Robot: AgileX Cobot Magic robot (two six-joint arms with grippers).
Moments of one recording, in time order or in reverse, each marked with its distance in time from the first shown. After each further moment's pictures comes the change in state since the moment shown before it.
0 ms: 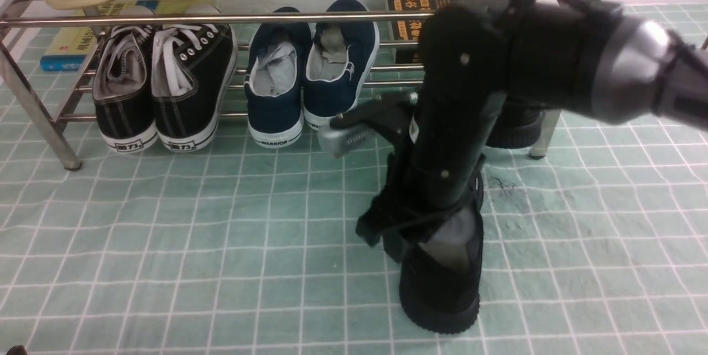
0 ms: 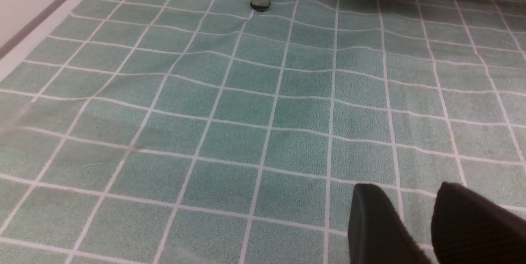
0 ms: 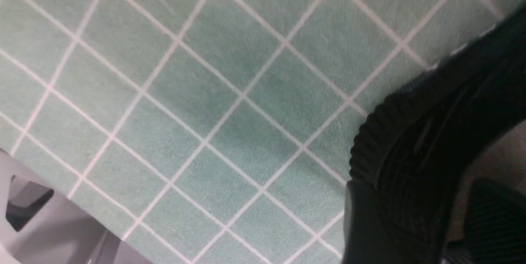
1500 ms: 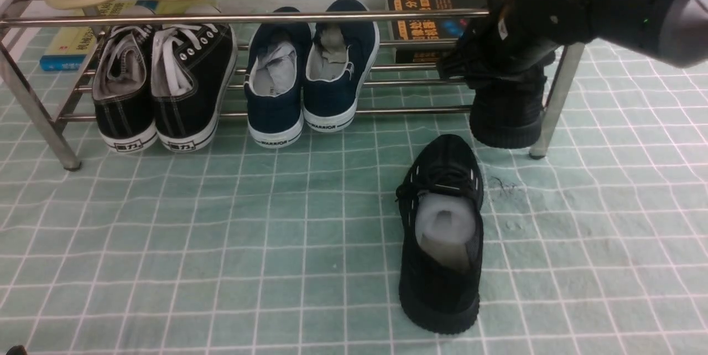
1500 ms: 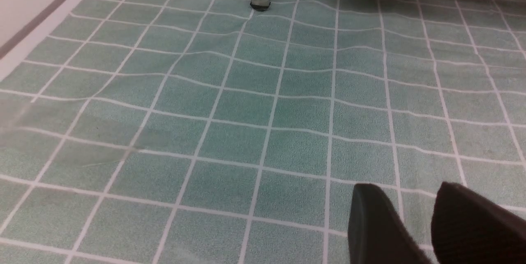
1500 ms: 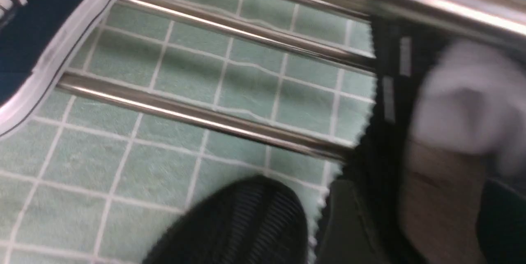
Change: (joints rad) right arm -0.237 0.049 -0.015 -0.595 -0.486 0.493; left arm 0.000 0.000 0.000 0.000 0.000 0.000
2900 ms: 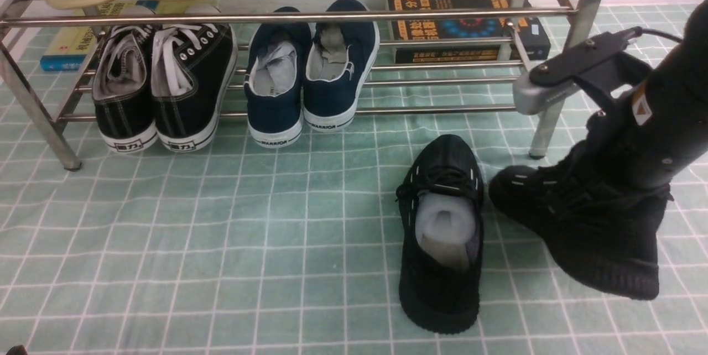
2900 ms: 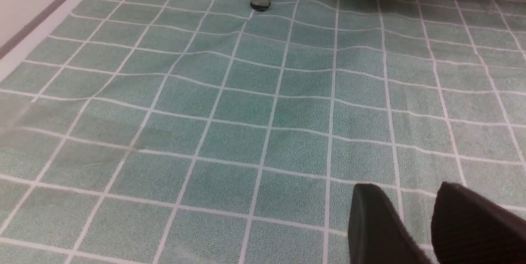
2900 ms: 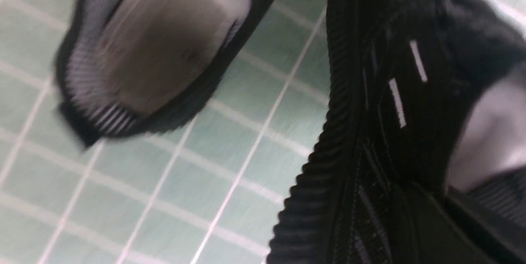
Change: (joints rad) right arm 0.038 -0.468 0.442 0.284 0.338 -0.374; left arm 0.000 0.000 0.000 0.000 0.000 0.000
